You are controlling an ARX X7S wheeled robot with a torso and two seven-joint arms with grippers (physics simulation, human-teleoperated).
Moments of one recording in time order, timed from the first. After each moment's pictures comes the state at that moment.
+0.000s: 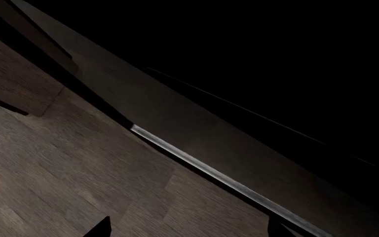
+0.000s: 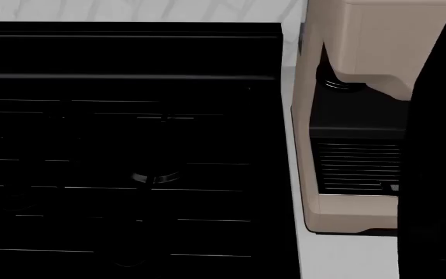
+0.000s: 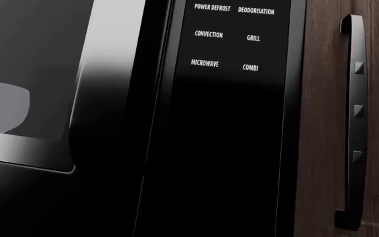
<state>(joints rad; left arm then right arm) -0.08 -0.22 -0.46 -1.31 -0.03 0.27 -0.04 2.00 0.13 -0.24 -0.05 1.24 1.39 1.00</state>
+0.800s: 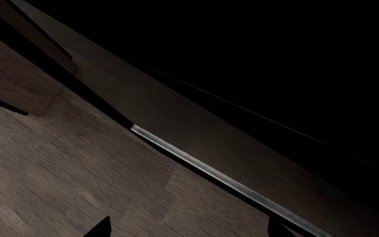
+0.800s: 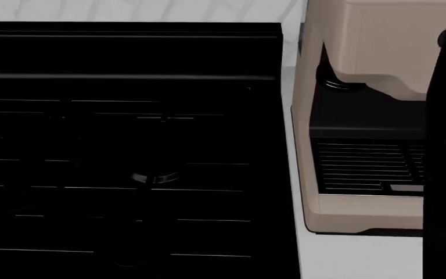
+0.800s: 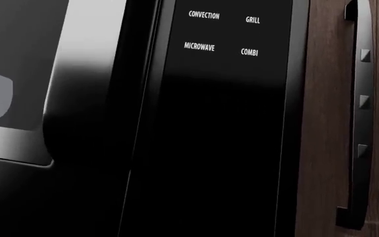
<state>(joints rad) -0.08 -0.22 -0.46 -1.31 -0.03 0.27 -0.04 1.98 0.17 -0.34 -0.01 1.17 1.29 0.91</state>
